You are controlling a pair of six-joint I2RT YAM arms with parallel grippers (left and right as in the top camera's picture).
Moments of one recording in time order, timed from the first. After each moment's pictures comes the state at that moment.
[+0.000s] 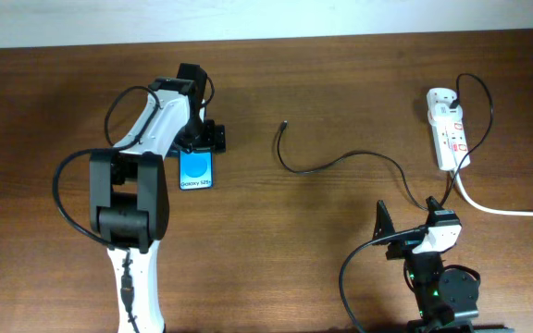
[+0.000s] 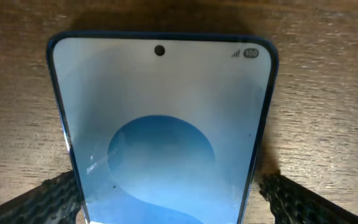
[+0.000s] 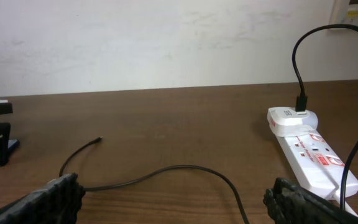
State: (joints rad) left arm -0.17 2.31 1.82 -1.04 -0.03 -0.22; right arm 0.08 0.01 0.01 -0.07 0.00 0.10
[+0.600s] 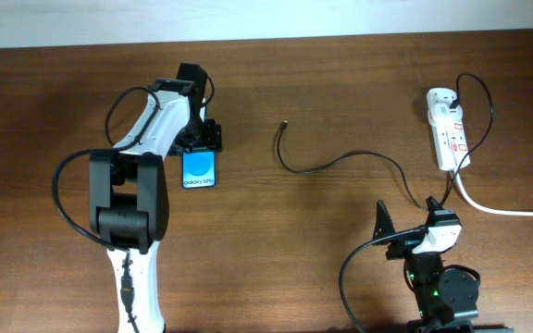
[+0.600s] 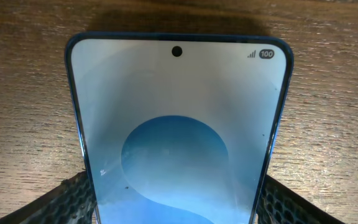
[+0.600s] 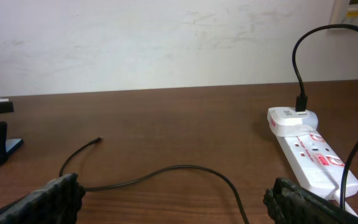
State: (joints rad) left arm -0.17 2.31 1.81 -1.02 -0.03 -0.21; right arm 0.08 0.01 0.01 -0.07 0.00 0.10
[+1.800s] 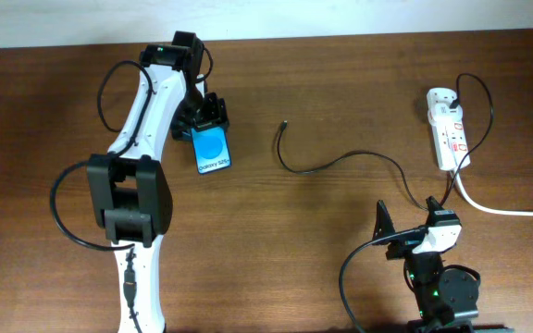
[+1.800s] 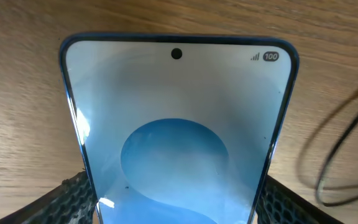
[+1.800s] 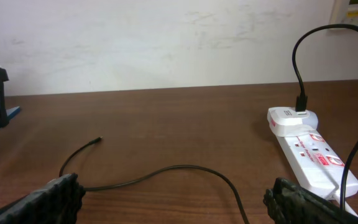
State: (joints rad) left arm -0.17 2.37 2.19 -1.35 0.16 -0.37; right arm 0.08 0.01 0.01 -0.07 0.00 0.10
